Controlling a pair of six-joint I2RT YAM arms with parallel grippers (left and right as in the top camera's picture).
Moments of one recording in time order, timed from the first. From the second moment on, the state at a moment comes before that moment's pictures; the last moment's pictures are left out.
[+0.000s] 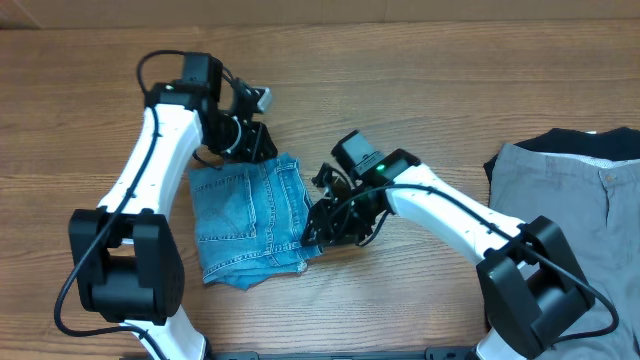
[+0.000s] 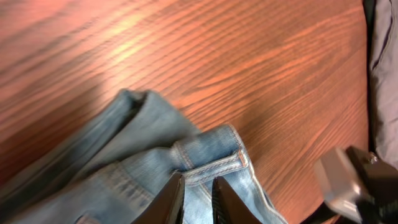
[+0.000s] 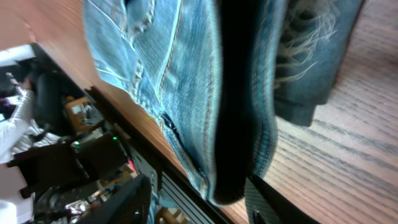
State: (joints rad) left arm -0.10 1.88 1.49 -0.99 0.56 0.19; right arm 0.64 1.81 1.20 -0.81 -0.73 0.40
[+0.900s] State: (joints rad) left arm -0.03 2.08 1.71 -1.19 0.65 0.17; right arm 0.56 1.95 1.20 -0.81 -0.68 0.68
